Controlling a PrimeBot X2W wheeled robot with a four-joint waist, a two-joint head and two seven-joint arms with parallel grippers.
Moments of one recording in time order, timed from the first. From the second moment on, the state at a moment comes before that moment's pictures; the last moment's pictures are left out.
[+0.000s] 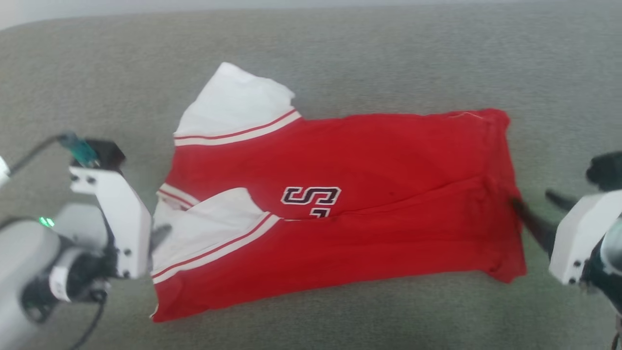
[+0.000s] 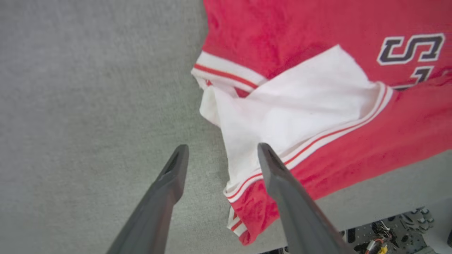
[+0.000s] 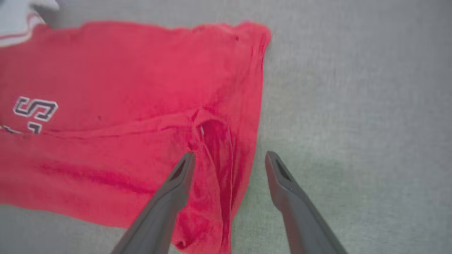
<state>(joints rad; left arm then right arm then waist) -0.71 0.98 -0.88 -0.13 -1.22 0.46 0.72 -0.19 -0.34 -0.07 -0.16 0.51 0.13 0.81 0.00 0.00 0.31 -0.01</state>
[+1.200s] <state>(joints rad) -1.24 0.78 -0.86 0.72 -1.07 0.10 0.78 -0.38 -0.25 0.14 -0.03 0.50 0.13 0.28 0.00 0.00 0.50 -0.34</state>
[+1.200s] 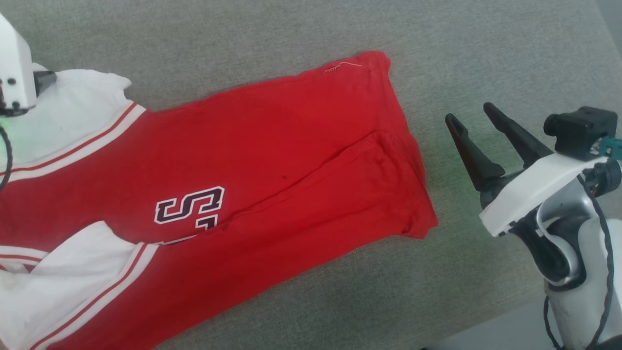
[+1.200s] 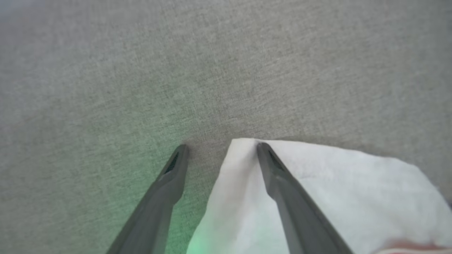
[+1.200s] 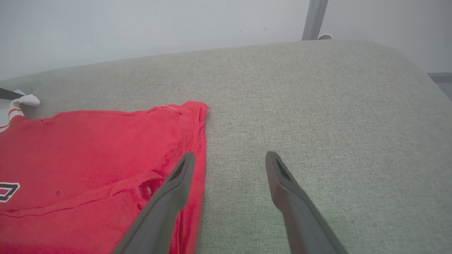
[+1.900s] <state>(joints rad) -1.34 0.57 -0.88 0.86 -1.09 0.02 0.77 -0.76 -0.33 0.25 0.23 0.56 0.13 0.64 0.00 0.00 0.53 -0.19</state>
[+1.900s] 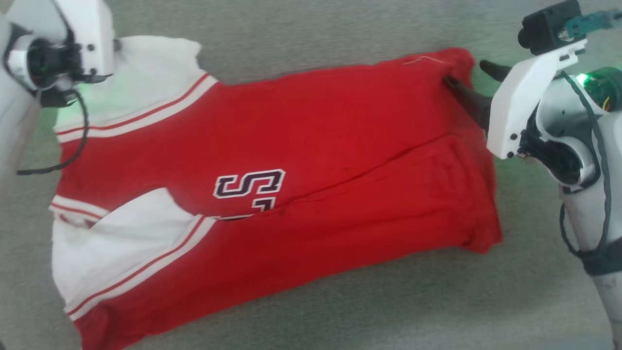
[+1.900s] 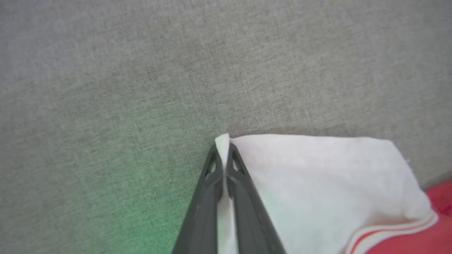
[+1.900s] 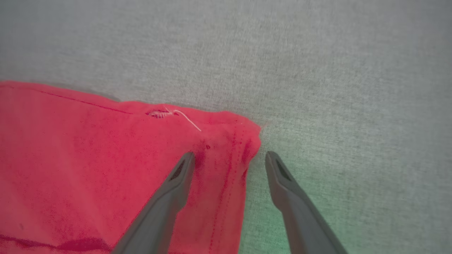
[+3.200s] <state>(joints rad) -1.25 0.60 -0.95 0.49 -1.07 0.08 0.84 -0.56 -0.49 0.11 0.04 0.59 0.13 0.95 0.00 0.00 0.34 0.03</state>
